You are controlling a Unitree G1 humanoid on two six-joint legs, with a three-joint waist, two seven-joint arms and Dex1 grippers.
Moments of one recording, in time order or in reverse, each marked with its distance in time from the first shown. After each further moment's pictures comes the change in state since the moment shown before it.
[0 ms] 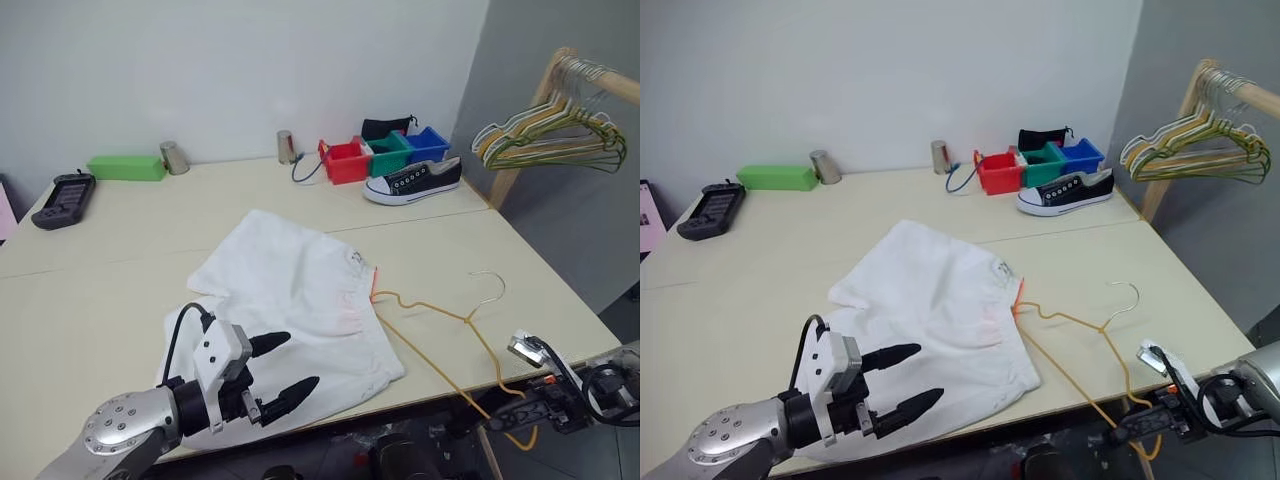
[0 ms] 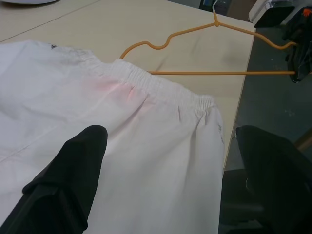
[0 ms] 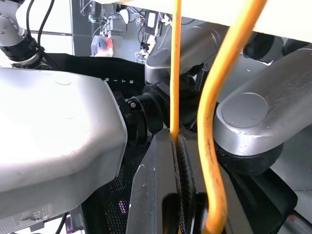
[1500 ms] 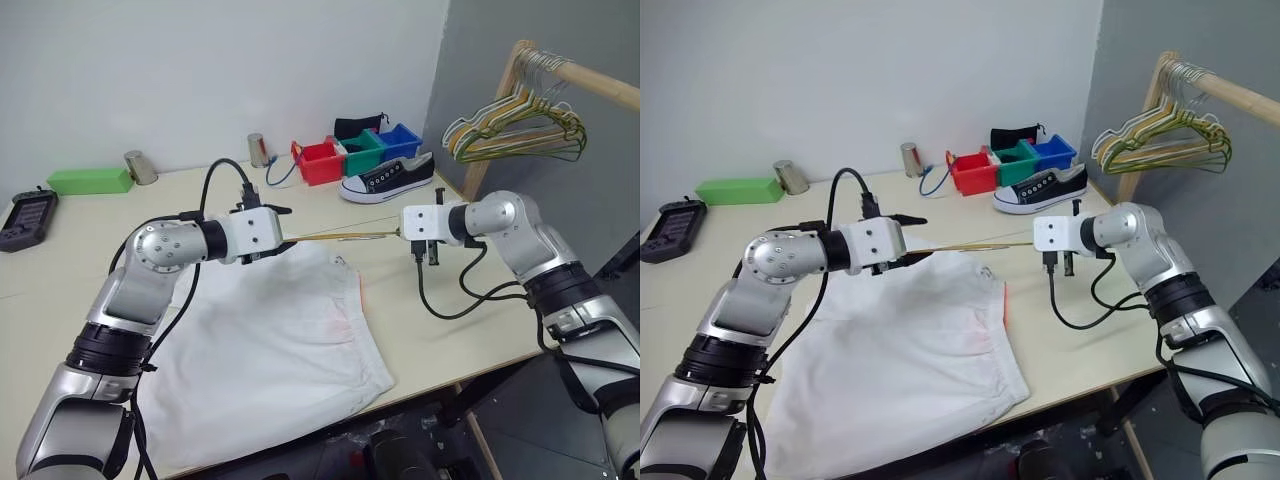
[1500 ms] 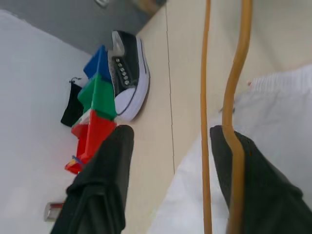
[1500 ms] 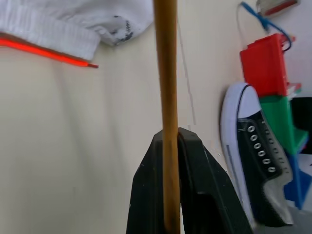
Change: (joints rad) left arm -0.969 0.078 -0.261 0.842 0.636 -0.657 -0.217; right arm -0.780 0.526 0.180 0.583 -1.035 -1.420 -0.412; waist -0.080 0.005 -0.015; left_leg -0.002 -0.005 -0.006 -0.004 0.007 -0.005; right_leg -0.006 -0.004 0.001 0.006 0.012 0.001
